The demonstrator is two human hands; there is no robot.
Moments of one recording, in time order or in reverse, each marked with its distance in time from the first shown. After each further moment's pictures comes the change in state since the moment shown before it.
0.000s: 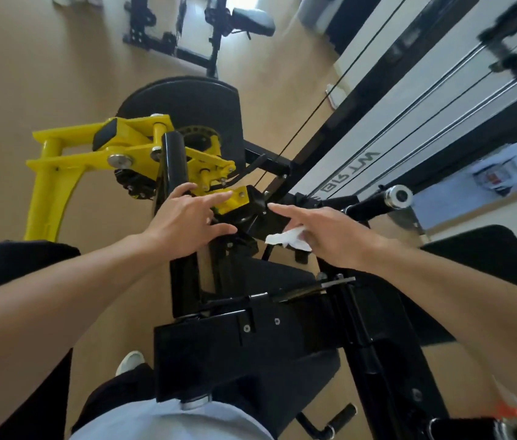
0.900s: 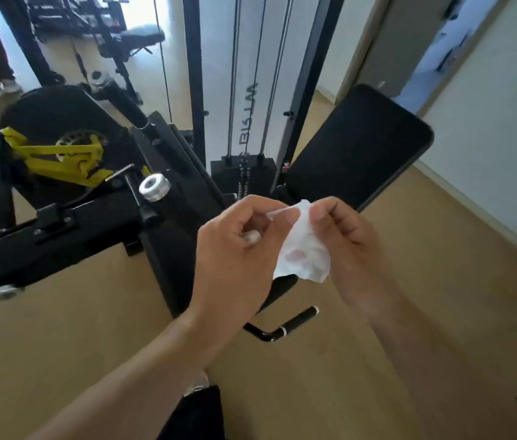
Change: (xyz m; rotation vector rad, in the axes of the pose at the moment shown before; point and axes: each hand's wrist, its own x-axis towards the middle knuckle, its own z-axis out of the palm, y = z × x) left_hand -0.189 0.481 0.151 -0.686 0.206 0.025; right_hand -0.443 0.036 0.124 1.267 0.960 0.246
